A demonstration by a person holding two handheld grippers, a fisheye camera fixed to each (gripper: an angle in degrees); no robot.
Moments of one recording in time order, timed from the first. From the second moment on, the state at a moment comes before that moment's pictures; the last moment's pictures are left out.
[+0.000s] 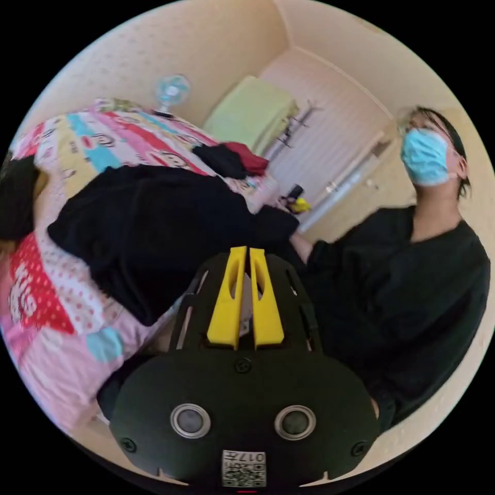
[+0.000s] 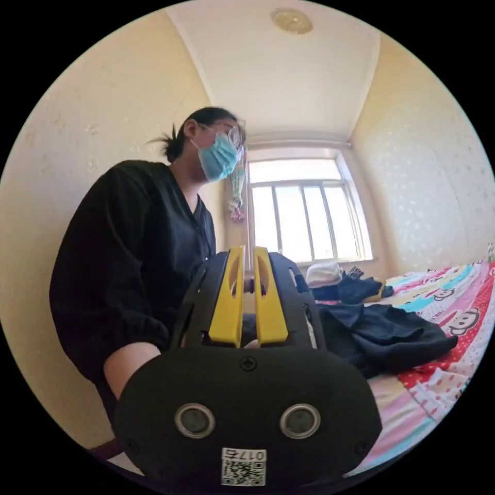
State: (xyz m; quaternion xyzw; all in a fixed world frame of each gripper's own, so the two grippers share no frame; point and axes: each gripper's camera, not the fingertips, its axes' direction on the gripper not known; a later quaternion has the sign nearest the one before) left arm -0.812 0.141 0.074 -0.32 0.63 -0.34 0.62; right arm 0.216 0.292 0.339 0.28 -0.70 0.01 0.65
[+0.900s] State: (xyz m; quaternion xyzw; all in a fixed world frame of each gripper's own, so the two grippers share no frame) left arm -0.823 0.219 -0.023 -0.19 0.82 -0.23 0.48; right arm 0.027 0.229 0.449 -0.08 -0.24 0.03 0.97
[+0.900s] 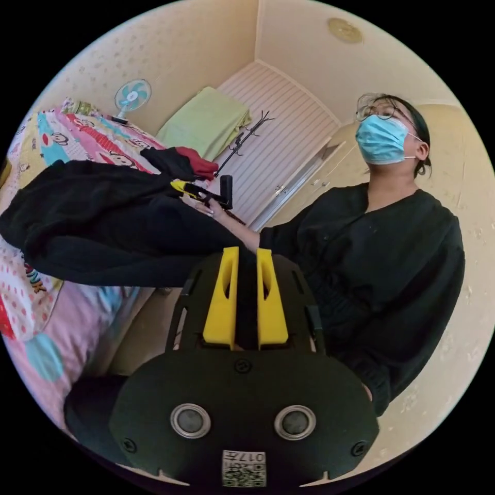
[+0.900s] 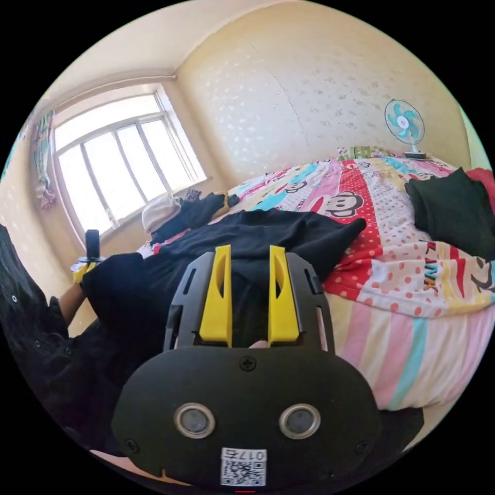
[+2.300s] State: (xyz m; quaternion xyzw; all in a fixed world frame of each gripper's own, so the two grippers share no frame) left arm -0.802 0.225 0.009 -0.25 -0.05 -0.50 0.83; right arm 0.080 0.182 0.278 0.02 -0.02 0.24 0.97
